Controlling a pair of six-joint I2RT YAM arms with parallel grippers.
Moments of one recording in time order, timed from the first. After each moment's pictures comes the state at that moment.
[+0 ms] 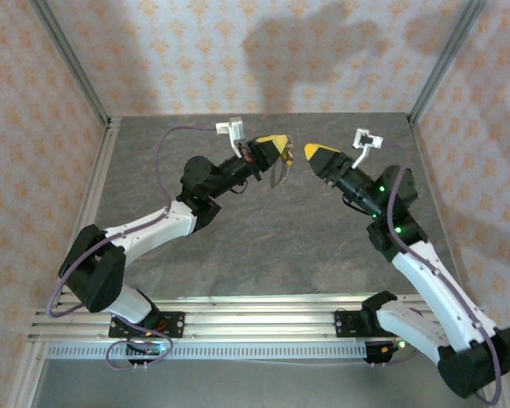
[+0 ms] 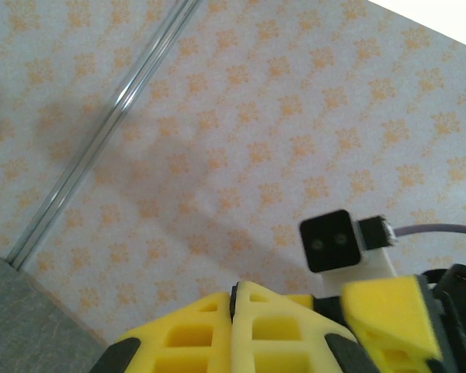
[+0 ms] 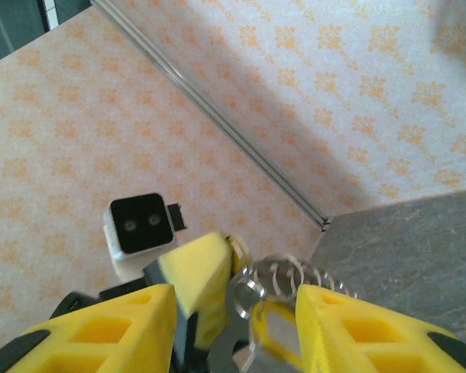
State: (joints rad) left arm -0.63 1.51 1.01 0.92 0.37 -0.80; right arm 0.40 0.92 0.88 0.21 -0.40 0.85
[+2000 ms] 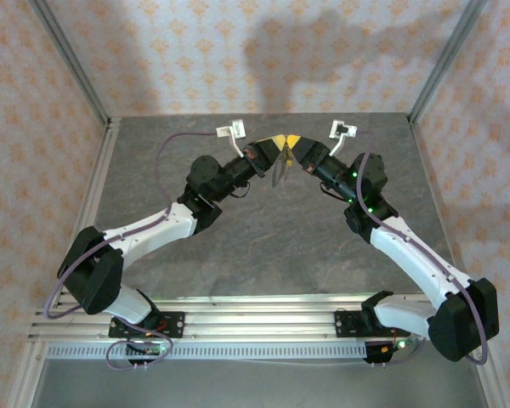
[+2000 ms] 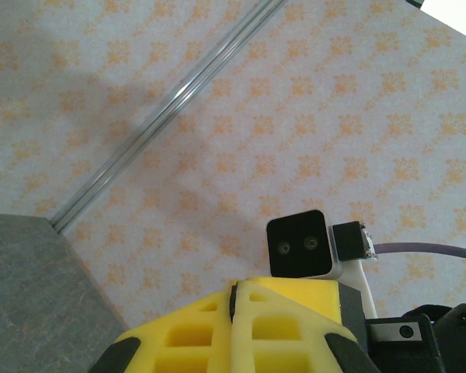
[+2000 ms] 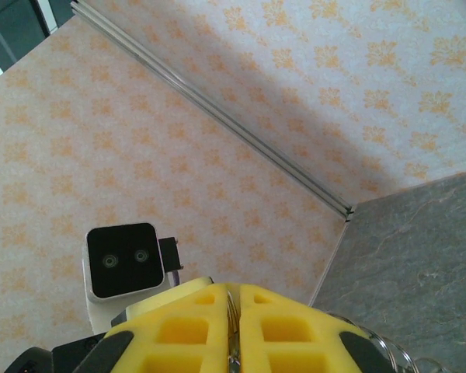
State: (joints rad) left arm -0.66 1.50 1.01 0.79 0.20 -0.88; right arm 0.46 1.14 0.88 0.44 -0.39 0.98
